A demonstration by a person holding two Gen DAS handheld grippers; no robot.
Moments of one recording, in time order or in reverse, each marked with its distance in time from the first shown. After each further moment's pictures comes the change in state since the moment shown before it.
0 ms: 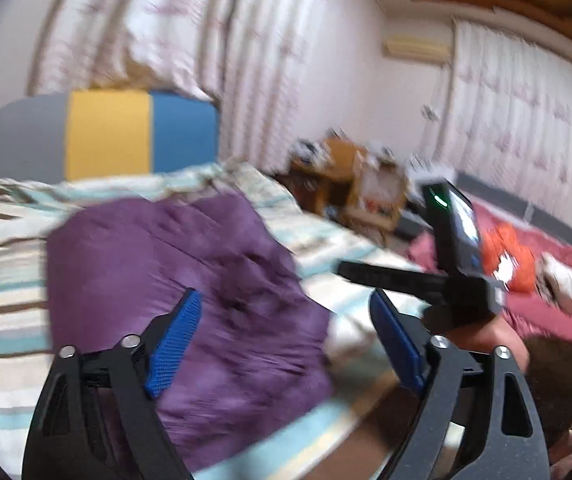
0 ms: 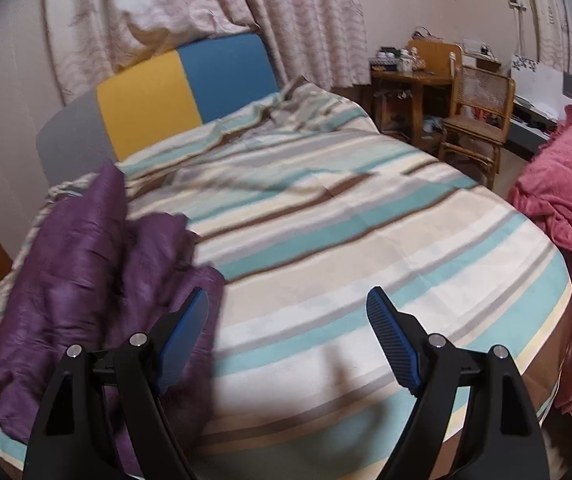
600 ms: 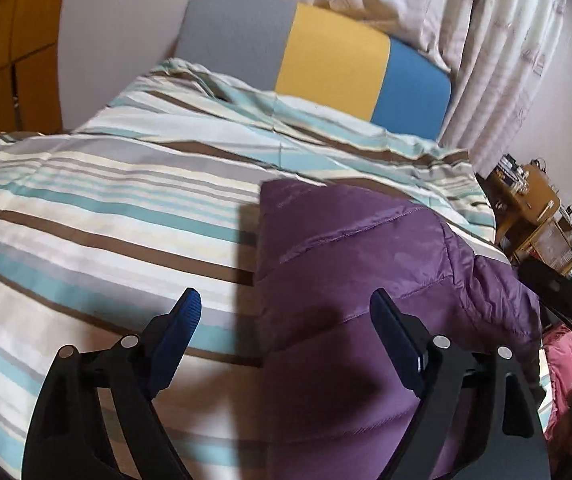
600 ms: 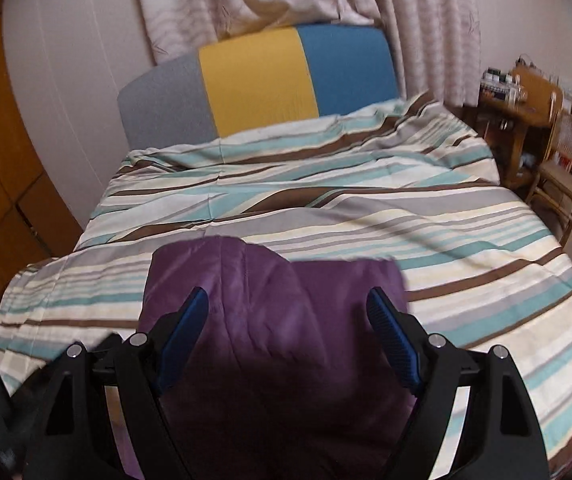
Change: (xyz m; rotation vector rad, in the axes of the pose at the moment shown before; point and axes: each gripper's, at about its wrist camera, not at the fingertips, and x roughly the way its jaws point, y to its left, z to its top) left arm 0.054 0.160 0.052 -0.473 0.273 0.572; right arm 0.046 0.197 0.083 -0.203 0.107 0.203
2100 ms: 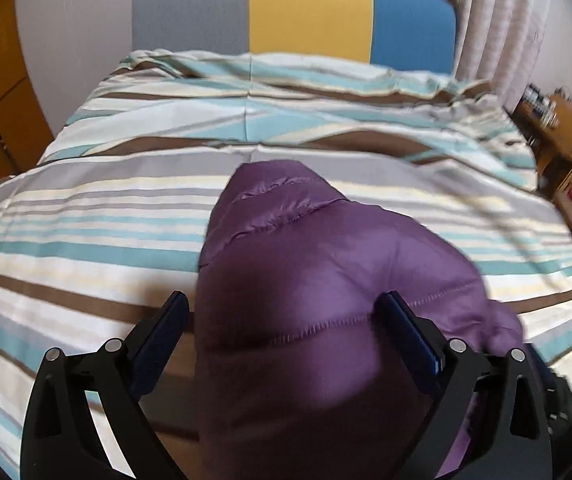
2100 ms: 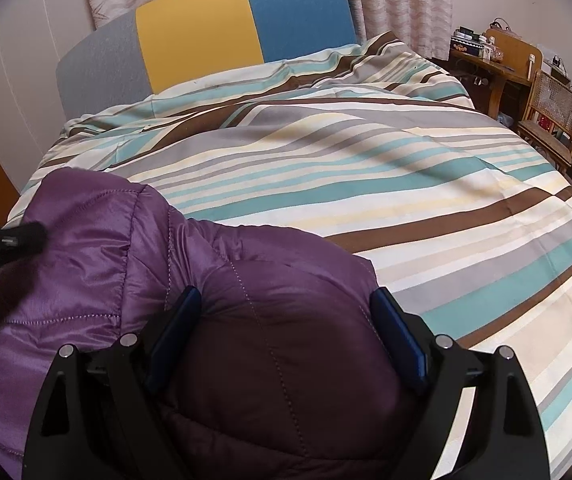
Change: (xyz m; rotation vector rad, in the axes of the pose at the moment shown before) left arm 0.119 -0.056 0.021 0.169 0.148 0.169; right arm 0.115 -0.096 -0.067 0.056 0.088 -0.116
